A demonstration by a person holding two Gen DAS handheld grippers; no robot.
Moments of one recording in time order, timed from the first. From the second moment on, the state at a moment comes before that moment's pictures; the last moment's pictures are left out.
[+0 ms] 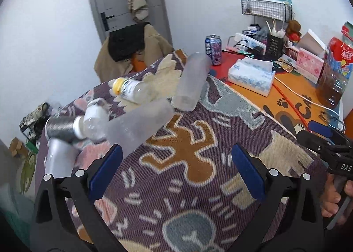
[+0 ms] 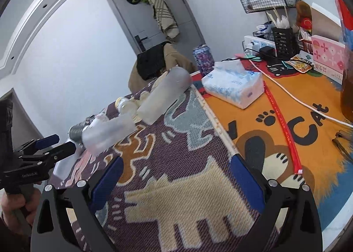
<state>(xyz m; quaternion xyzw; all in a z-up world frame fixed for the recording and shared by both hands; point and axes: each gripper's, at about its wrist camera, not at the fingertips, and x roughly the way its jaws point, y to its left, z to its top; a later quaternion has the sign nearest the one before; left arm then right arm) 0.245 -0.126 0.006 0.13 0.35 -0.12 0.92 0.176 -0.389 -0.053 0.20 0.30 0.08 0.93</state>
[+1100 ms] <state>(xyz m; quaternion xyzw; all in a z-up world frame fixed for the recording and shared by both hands) 0.448 -0.208 -0.056 0.19 0.45 -0.18 0.85 0.273 -0.426 -0.068 0.23 0.34 0.02 0.91</state>
